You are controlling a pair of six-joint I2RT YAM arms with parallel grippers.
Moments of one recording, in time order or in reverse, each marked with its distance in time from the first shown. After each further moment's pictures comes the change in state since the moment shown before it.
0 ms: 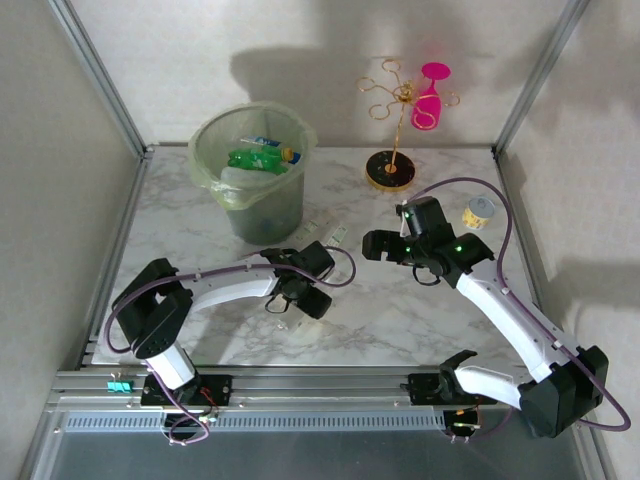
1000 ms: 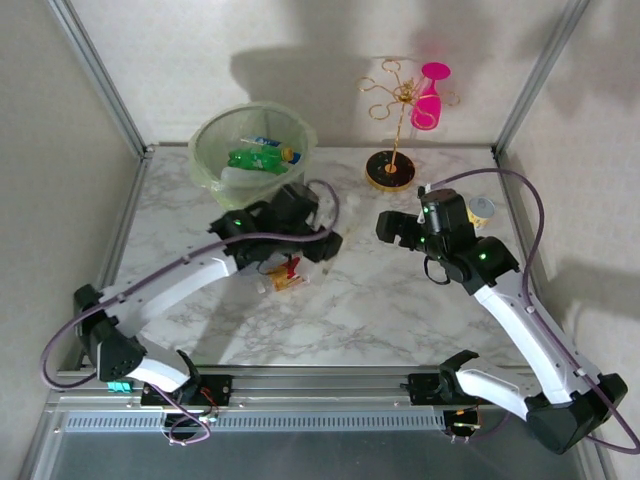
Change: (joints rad) left arm 0.069 -0.233 0.402 -0.065 0.067 -0.013; right arm -0.002 -0.096 0.107 -0.004 0.186 0.023
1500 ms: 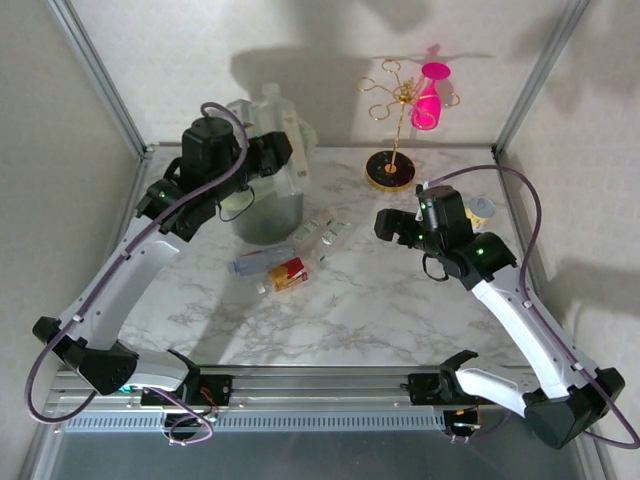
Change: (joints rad) left arm 0.288 -0.046 0.246 0.172 -0.145 -0.554; right arm 0.000 0.047 0.019 -0.013 -0.028 0.001
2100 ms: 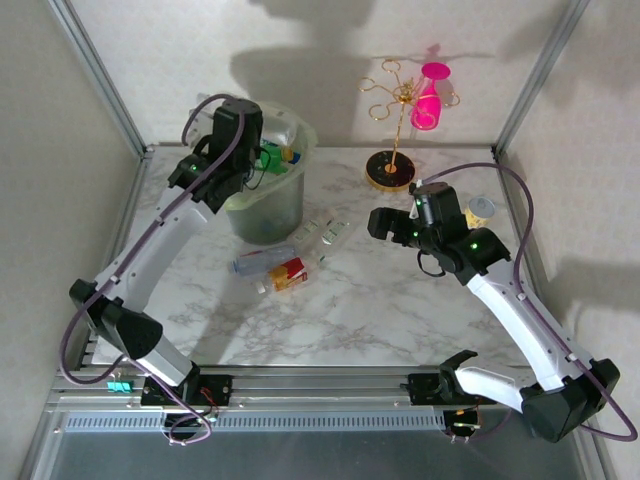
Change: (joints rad) left arm 0.033 0.222 0.125 -0.008 -0.511 -0.701; right arm 0.000 0.023 0.004 0.024 -0.056 0.015
